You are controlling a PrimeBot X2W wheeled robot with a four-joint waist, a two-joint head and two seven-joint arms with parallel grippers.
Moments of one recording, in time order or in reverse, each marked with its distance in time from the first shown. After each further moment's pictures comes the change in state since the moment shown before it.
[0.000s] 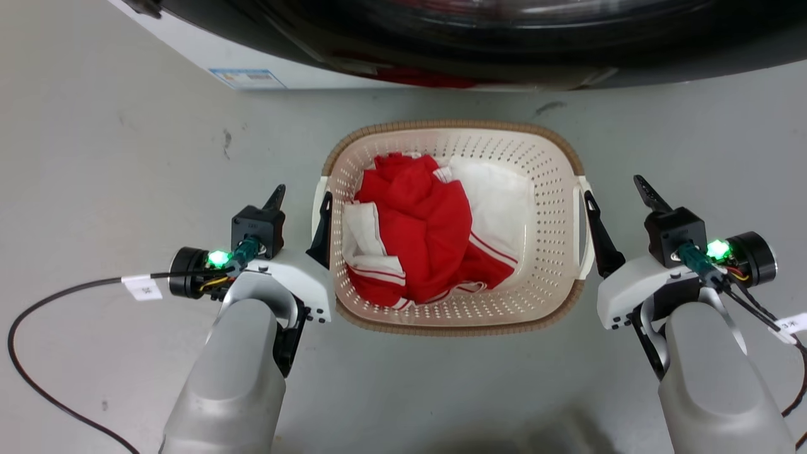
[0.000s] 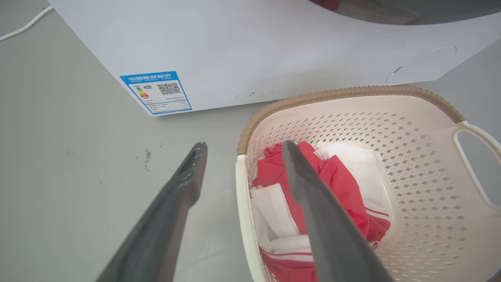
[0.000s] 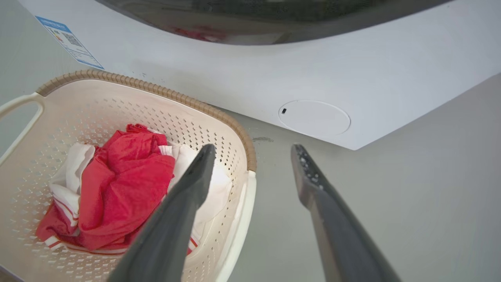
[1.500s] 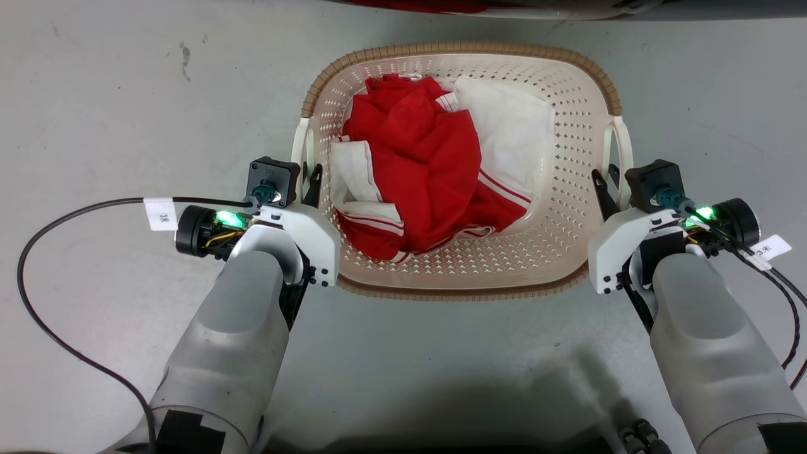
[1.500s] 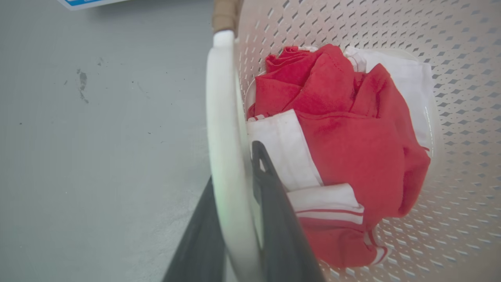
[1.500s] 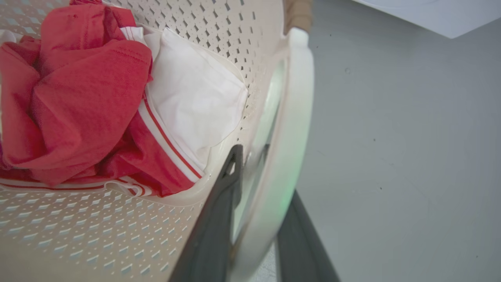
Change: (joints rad) left arm -0.278 0.000 -0.092 0.377 -0.043 -0.037 0.000; right arm -0.309 0.003 -0.029 0.490 -0.057 0.000 0.000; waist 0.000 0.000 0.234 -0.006
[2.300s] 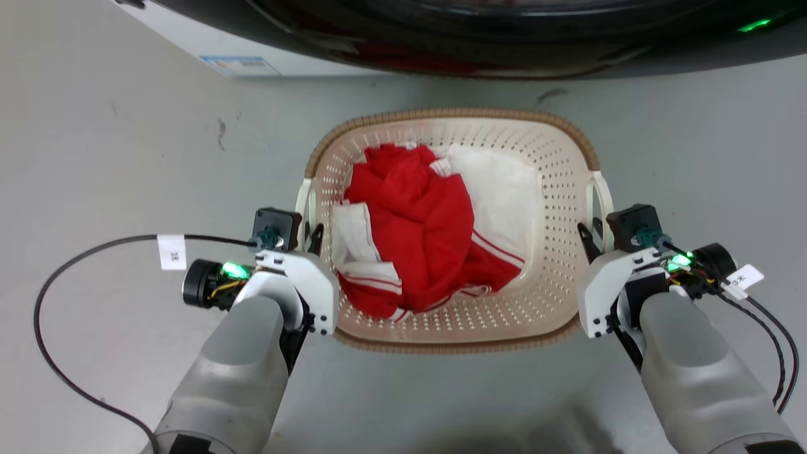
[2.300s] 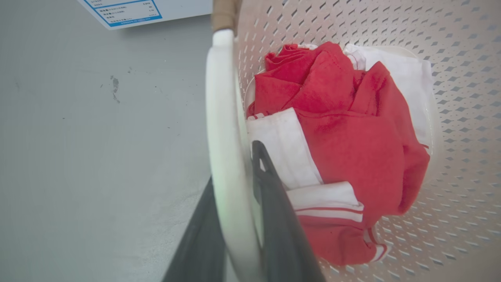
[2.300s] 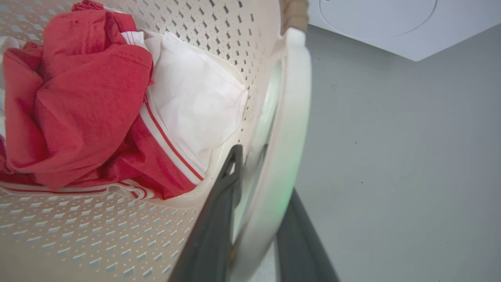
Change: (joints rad) left arm 0.037 0.001 -0.096 0.119 -0.112 -0.016 -0.001; right arm 0.030 -0.001 0.066 0.115 0.060 0.000 0.001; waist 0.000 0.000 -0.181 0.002
